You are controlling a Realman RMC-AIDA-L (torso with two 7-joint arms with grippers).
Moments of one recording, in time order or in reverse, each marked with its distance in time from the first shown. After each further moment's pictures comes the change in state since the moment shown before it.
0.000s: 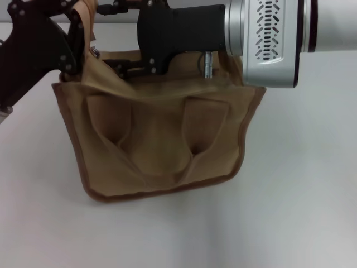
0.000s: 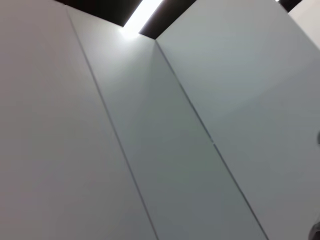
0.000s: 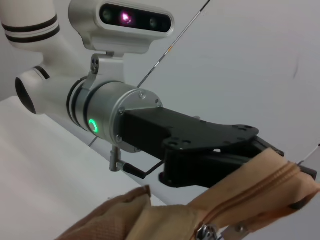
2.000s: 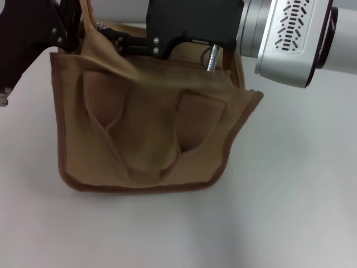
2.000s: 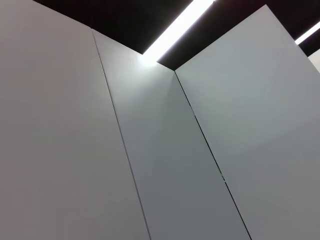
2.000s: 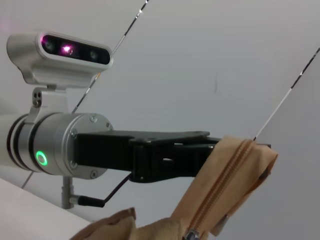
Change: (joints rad) left arm -0.042 -0.006 -0.006 0.002 -0.071 0.025 -0.143; right arm -0.152 0.002 -0.105 -0.087 0.248 0.139 -0.030
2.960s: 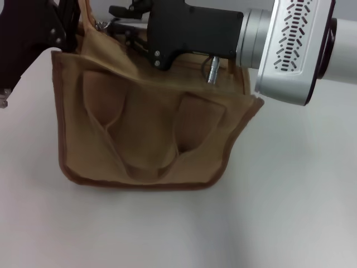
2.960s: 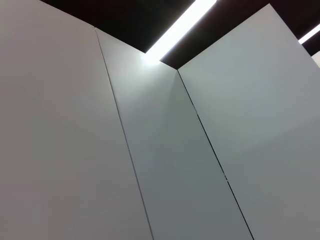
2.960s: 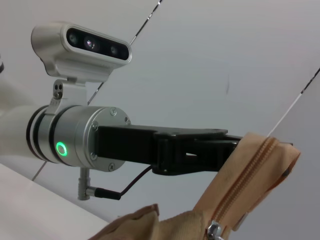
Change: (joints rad) left arm 0.003 0.001 0.000 -0.008 -0.003 -0.002 0.000; right arm -0.023 0.000 -0.024 -0.004 0.006 -0.008 -0.048
